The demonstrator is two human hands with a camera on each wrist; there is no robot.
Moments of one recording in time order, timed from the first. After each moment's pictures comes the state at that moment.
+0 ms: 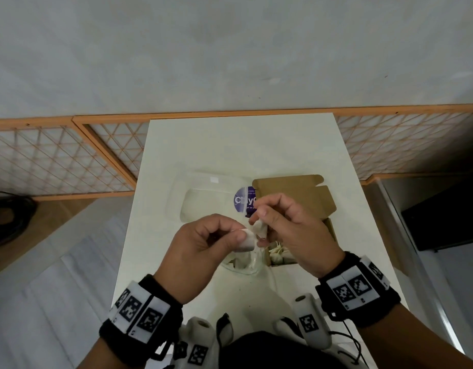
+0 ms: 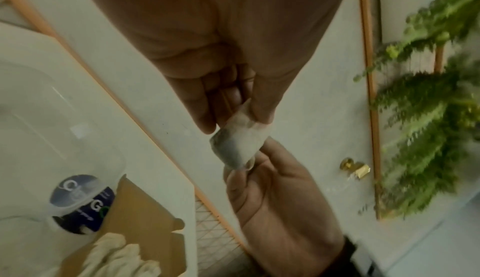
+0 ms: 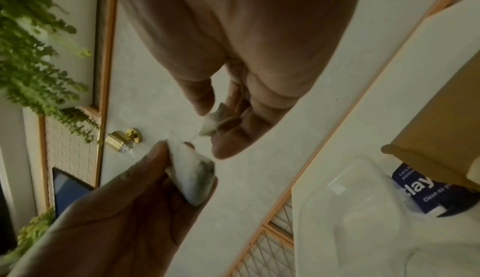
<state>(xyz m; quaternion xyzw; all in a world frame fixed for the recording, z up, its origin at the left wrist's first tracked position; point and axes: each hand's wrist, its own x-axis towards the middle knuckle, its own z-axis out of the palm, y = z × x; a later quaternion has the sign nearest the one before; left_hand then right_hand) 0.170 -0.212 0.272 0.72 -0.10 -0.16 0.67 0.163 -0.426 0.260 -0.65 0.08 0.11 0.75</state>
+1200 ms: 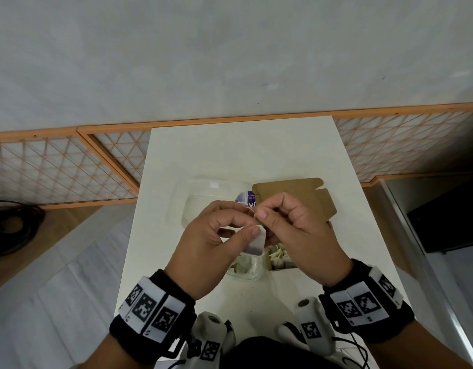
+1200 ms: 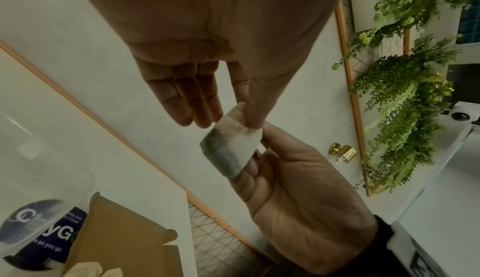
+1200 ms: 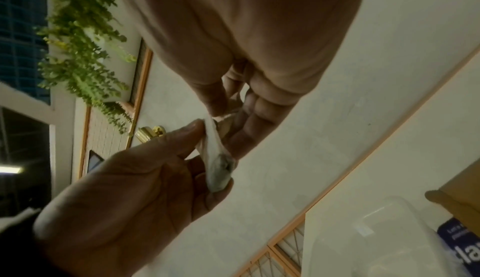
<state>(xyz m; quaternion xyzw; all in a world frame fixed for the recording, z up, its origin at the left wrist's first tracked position) 0.178 -0.236 0.293 0.78 -0.14 -0.12 0.60 0.154 -0.431 0.279 -0.70 -0.01 0.04 0.71</state>
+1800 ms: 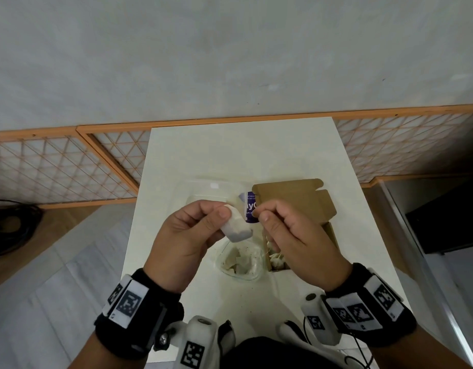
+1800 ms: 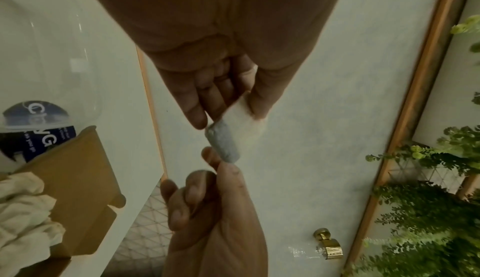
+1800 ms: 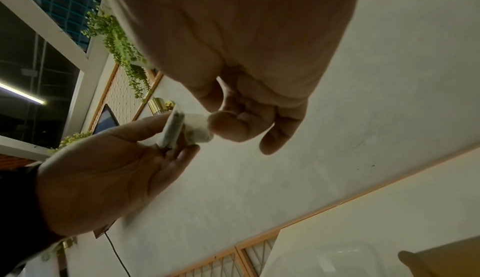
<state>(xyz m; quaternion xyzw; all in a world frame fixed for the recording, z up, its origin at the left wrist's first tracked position) 0.190 -0.217 0.283 0.55 0.00 -0.17 0.82 0.150 -0.430 0.279 -0.81 -0.05 0.03 0.58</state>
